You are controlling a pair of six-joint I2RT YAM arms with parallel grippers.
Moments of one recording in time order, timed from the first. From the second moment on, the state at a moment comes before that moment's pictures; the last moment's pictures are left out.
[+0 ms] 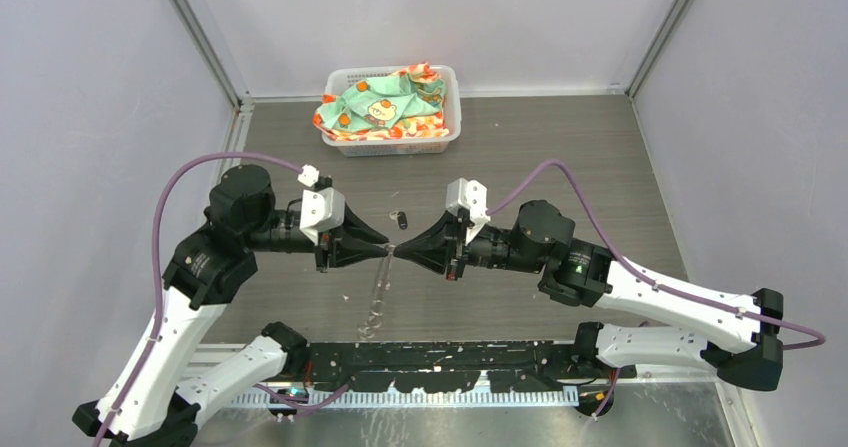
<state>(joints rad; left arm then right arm) -0.56 0.81 1.25 -0.71 0.94 0.28 1.16 1.01 0.99 0.11 -0.26 0.10</state>
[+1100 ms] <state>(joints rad) -0.57 0.85 1.27 -0.88 0.95 0.27 1.17 1.19 1.61 -0.56 -0.26 -0.09</state>
